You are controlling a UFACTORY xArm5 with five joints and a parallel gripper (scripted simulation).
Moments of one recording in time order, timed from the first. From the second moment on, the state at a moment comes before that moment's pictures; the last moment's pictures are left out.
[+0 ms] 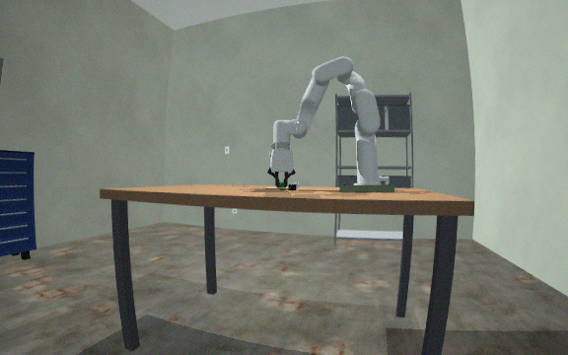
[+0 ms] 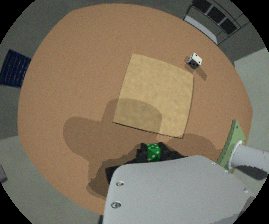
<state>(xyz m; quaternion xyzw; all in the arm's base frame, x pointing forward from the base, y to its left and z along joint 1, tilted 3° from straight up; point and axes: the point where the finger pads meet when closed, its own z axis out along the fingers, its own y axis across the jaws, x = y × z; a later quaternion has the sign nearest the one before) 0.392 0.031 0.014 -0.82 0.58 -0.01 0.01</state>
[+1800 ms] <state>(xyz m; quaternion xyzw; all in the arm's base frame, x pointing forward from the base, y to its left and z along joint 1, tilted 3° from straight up) 0.359 -0.058 0.113 -0.65 0.76 -0.01 0.01</state>
